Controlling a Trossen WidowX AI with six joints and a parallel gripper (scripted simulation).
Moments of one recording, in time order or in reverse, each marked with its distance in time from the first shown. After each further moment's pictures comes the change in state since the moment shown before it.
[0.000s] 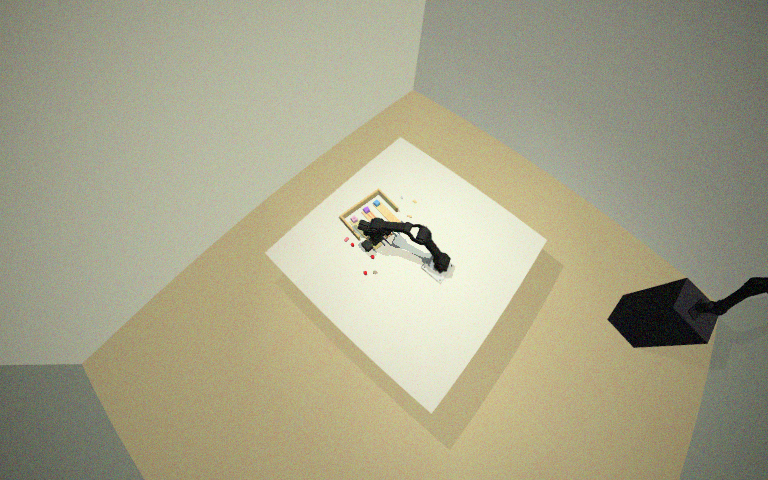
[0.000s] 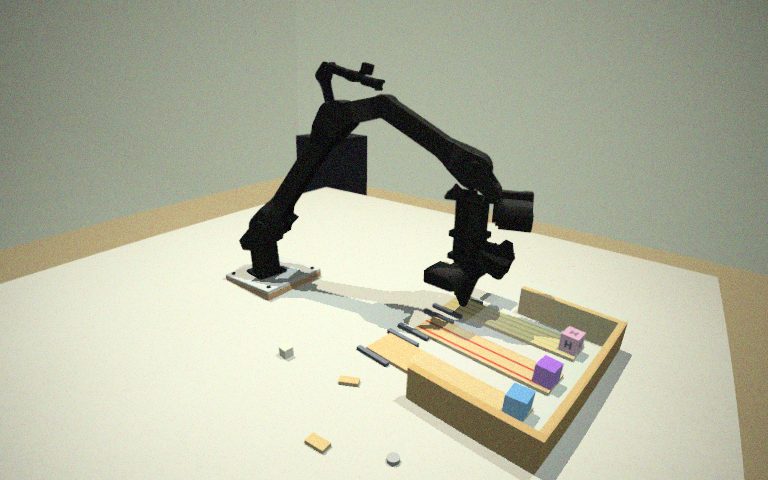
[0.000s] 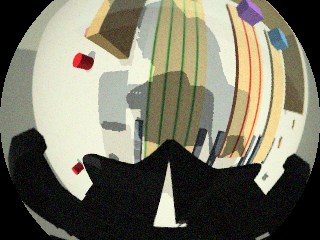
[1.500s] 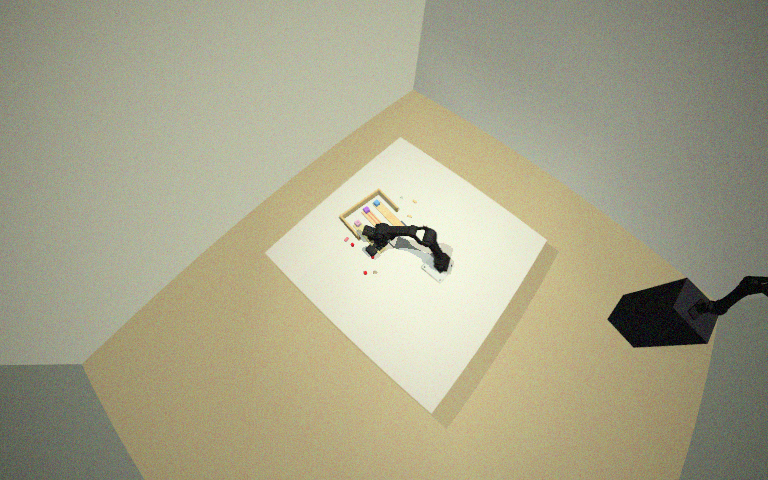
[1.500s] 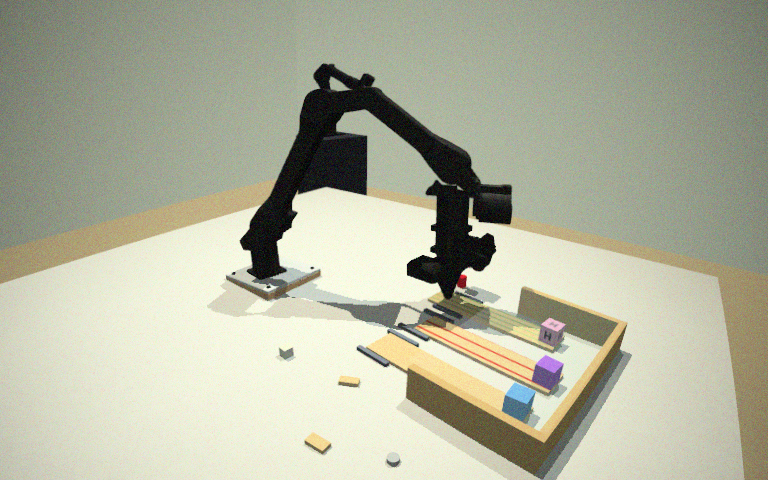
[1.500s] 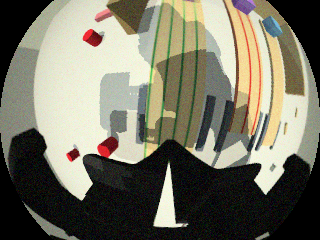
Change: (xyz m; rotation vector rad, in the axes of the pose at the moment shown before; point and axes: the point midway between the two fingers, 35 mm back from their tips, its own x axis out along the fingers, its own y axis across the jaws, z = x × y) arm 0.000 0.003 -0.038 0.003 -0.018 0.009
